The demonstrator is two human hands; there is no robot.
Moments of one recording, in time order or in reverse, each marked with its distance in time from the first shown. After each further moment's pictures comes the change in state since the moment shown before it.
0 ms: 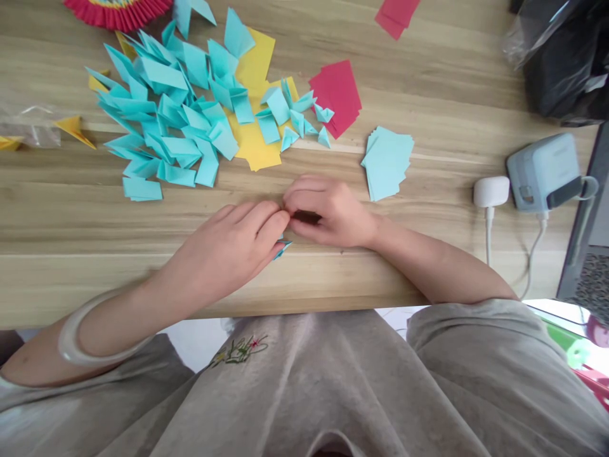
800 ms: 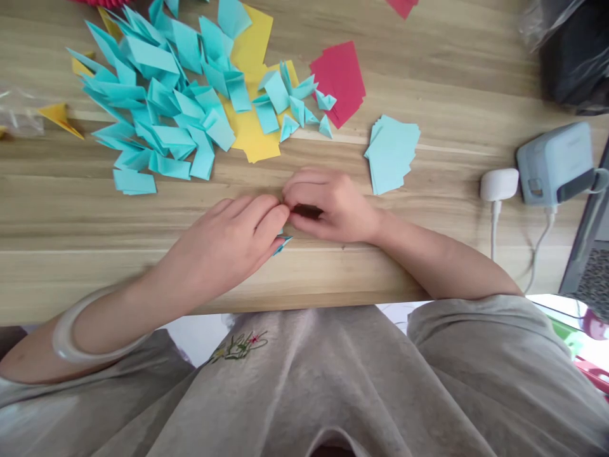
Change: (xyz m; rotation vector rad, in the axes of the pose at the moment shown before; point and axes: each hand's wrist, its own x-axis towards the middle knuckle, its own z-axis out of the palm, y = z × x) left_hand 0.000 0.001 -0.003 -0.026 -0.078 -0.033; right_hand 0.000 -0.001 0.000 -0.032 -0.023 0.008
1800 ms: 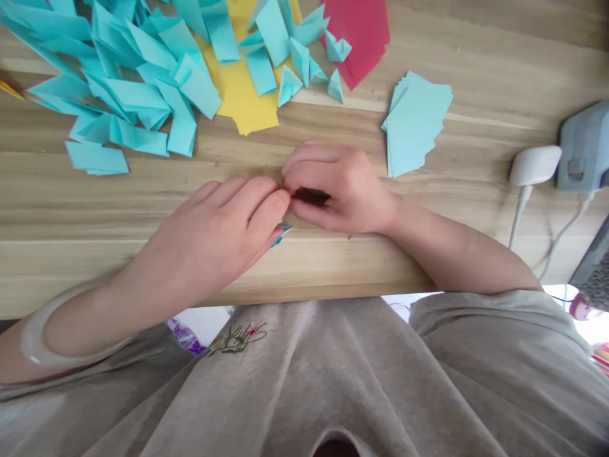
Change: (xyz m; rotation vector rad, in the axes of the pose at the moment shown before) left_hand -0.001 0.001 -0.002 -0.074 -0.032 -0.031; right_hand 0.000 -0.003 -0.004 -0.010 -0.040 0.044
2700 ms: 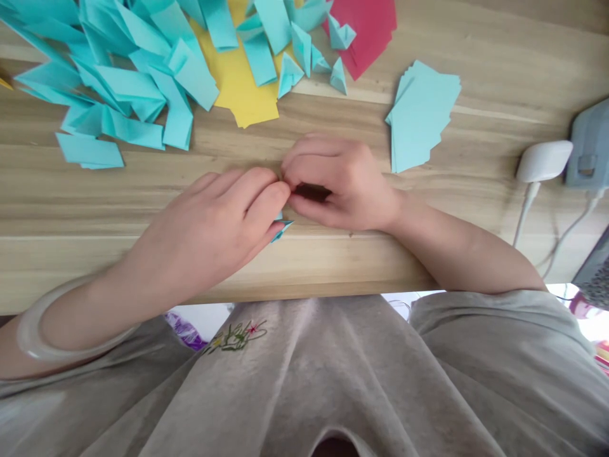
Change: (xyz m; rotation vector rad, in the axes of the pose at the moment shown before) left_hand 0.001 -0.005 0.002 0.015 0.041 0.025; right_hand -0.001 0.001 0.001 0.021 0.009 0.010
